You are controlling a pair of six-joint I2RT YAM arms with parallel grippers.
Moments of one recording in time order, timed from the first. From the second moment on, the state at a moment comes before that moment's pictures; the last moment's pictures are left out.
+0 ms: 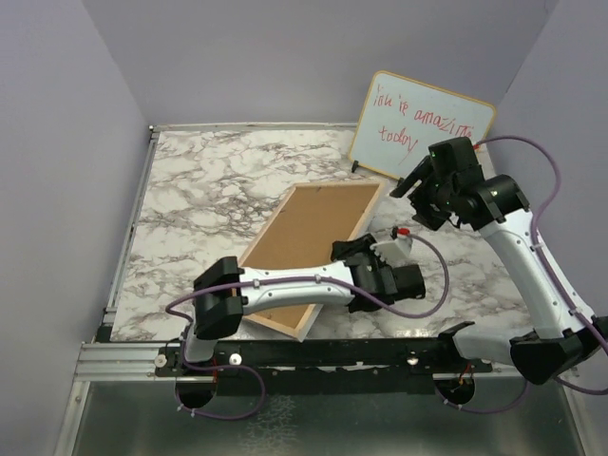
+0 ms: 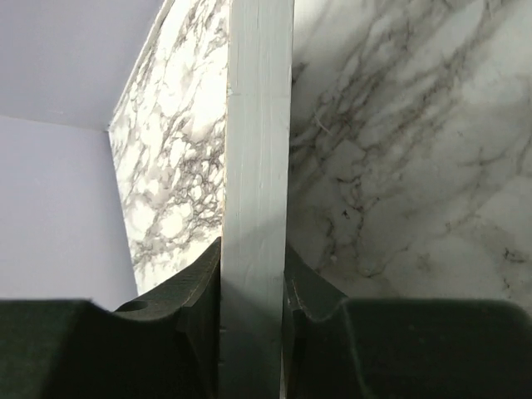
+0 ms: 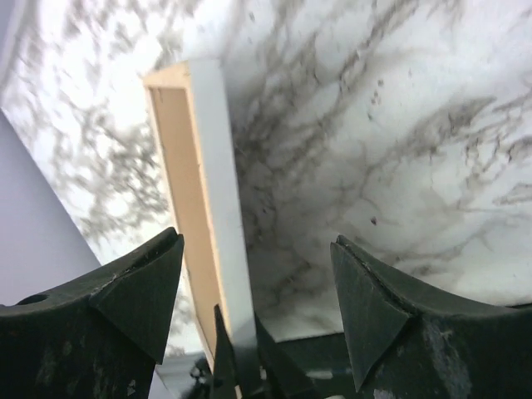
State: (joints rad) left arm -1.41 1.94 1.65 -1.05 -1.12 -0.38; right arm 0.40 1.26 1.44 -1.11 0.12 1.07
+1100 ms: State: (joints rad) left arm -0.49 1.44 1.62 -0.80 -0.09 -0.50; right arm 0.40 1.18 1.08 -0.83 0.07 1.10
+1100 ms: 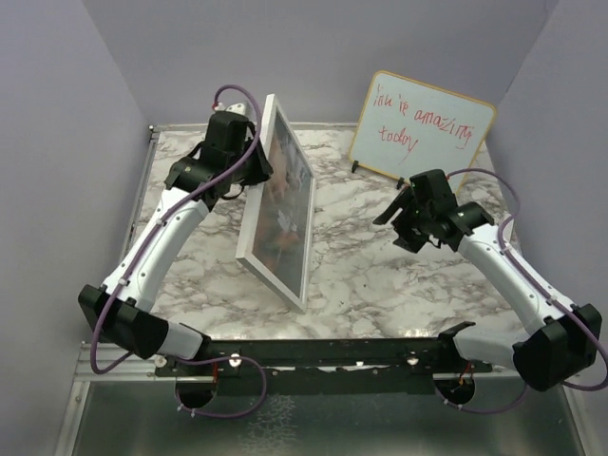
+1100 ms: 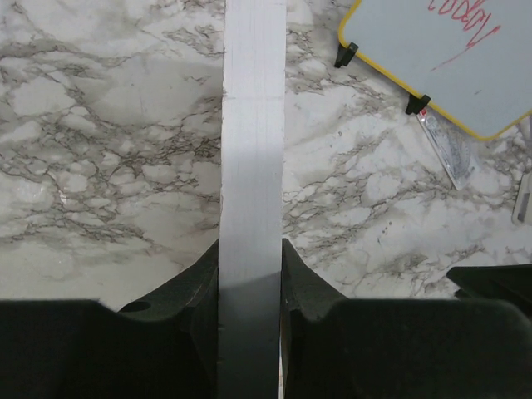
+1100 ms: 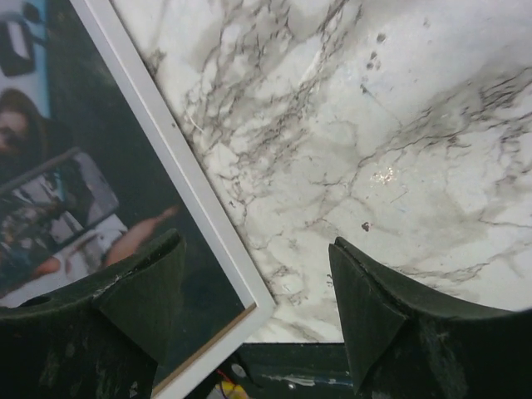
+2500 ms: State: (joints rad) left arm -0.03 1.43 0.84 -0.02 0.68 -0.67; right arm 0.40 1.72 0.94 -0.20 -0.33 0.83
